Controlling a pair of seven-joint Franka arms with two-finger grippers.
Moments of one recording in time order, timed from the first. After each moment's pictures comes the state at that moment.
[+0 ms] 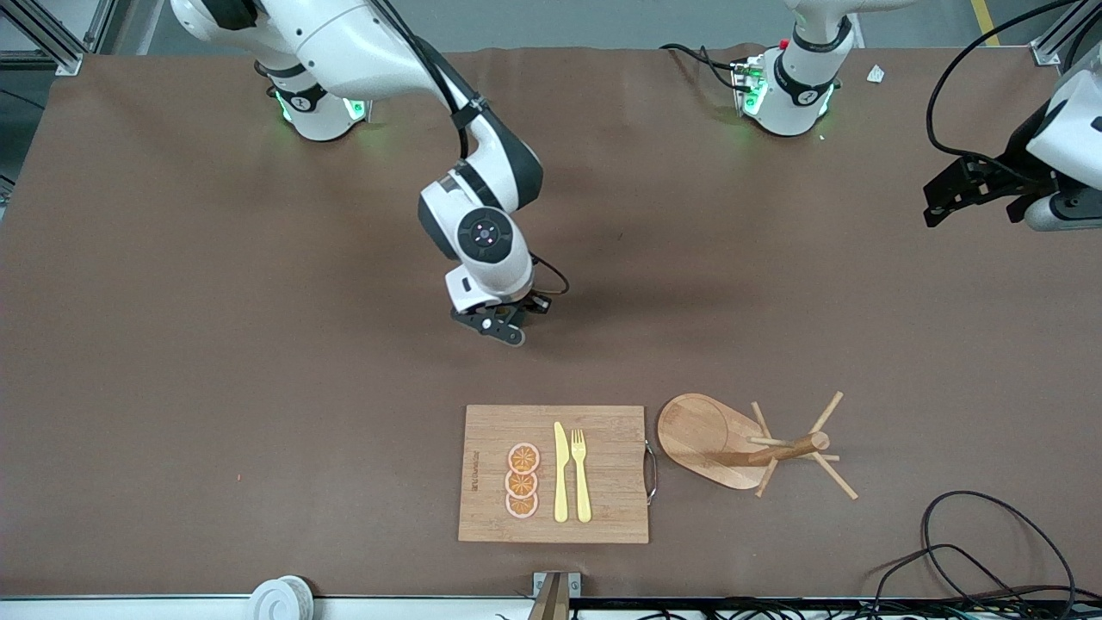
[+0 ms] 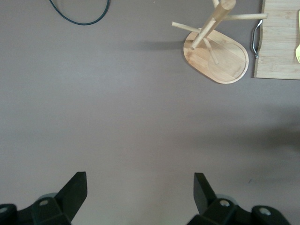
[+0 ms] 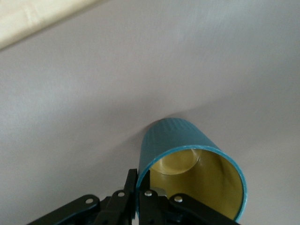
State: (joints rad) left arm 0.05 -0.03 -0.16 -1.55 0.04 1.55 -0.14; right arm 0.68 0.63 -0.02 -1.55 0.14 2.12 0.96
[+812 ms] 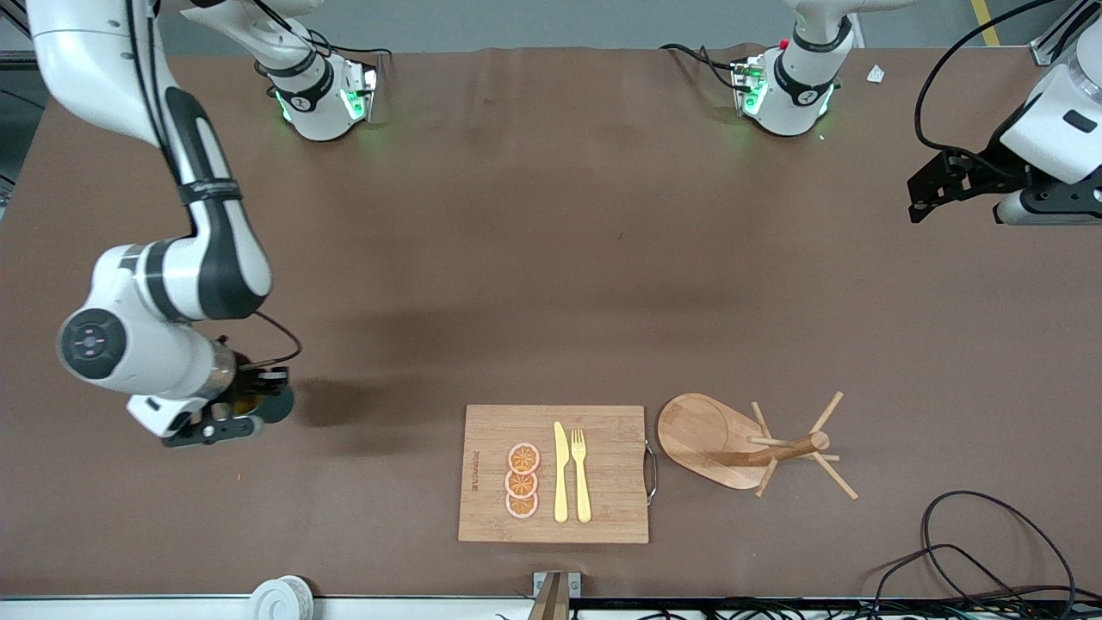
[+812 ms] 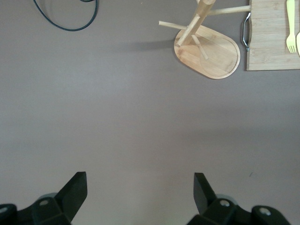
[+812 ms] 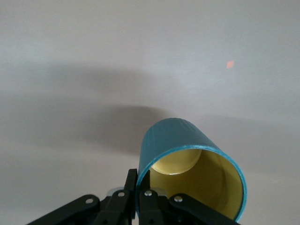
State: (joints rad) left arm 0.05 -0.03 -0.19 -1.55 0.04 1.55 -0.10; right arm 0.08 0.56 -0.03 -1.52 0.01 2.02 -0.13
